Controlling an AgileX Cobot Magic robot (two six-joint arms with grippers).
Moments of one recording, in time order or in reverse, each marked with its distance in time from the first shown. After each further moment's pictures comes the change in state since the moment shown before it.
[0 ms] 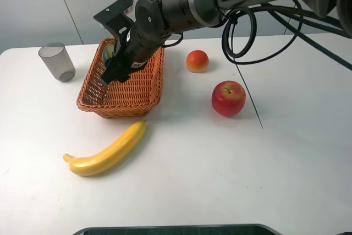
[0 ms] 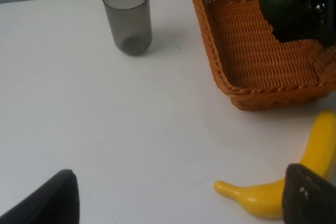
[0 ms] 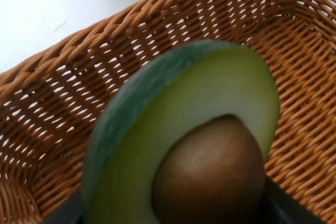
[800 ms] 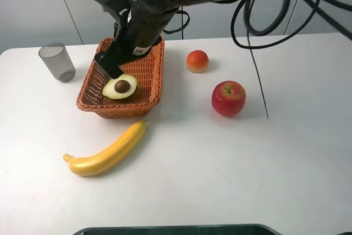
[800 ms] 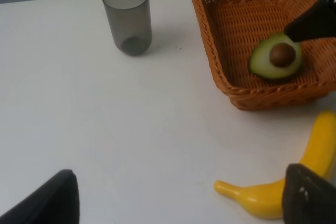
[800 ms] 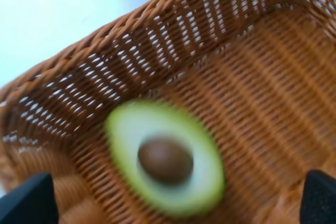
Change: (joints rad) left arm 0.000 0.000 0.000 0.000 0.000 0.000; right arm -0.010 -0.120 -0.006 0.000 0.179 0.056
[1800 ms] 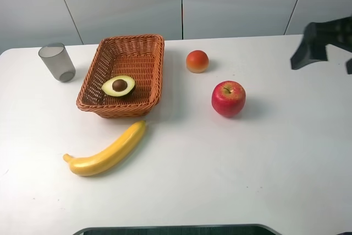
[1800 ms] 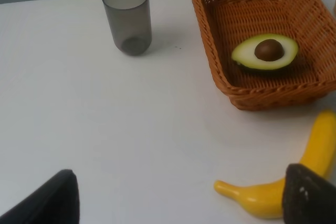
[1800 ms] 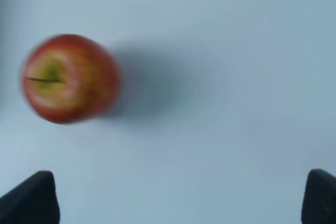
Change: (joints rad) left arm 0.000 0.000 0.000 0.000 0.000 0.000; right arm -0.691 -0.944 0.803 -0.050 0.300 0.346
